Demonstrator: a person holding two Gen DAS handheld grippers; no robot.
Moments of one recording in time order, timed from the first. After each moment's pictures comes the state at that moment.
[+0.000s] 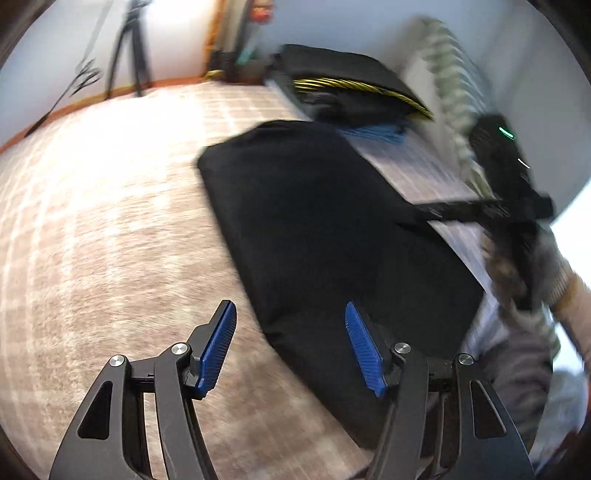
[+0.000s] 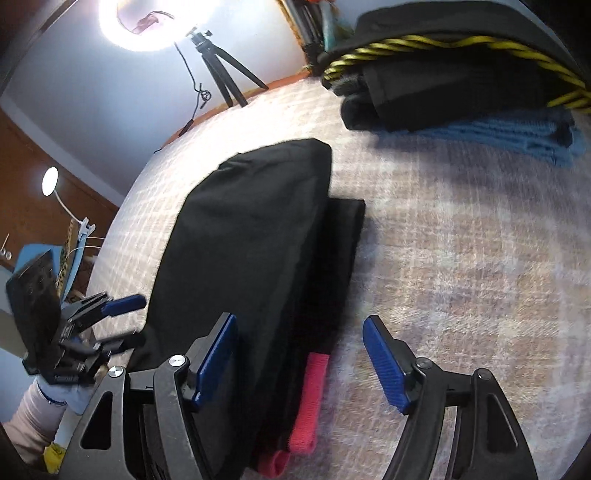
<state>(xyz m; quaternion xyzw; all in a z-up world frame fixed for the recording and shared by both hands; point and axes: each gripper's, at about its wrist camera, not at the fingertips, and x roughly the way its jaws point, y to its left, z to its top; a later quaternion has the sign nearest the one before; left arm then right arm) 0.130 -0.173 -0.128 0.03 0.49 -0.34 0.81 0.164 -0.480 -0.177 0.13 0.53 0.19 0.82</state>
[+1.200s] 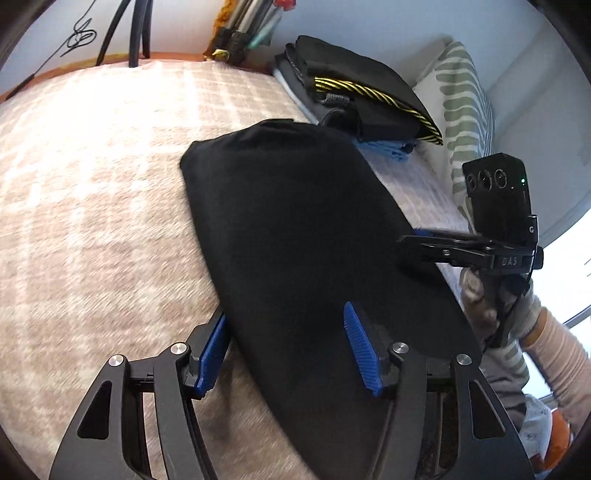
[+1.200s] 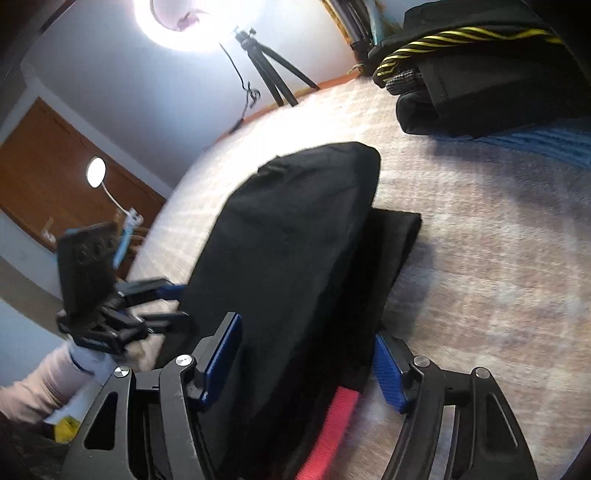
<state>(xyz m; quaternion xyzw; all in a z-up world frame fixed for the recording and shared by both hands) 0.181 -0.189 -0.143 -0.06 0.52 -0.35 0.78 0.182 -0.474 -0.189 0.17 0.48 0.30 0.80</state>
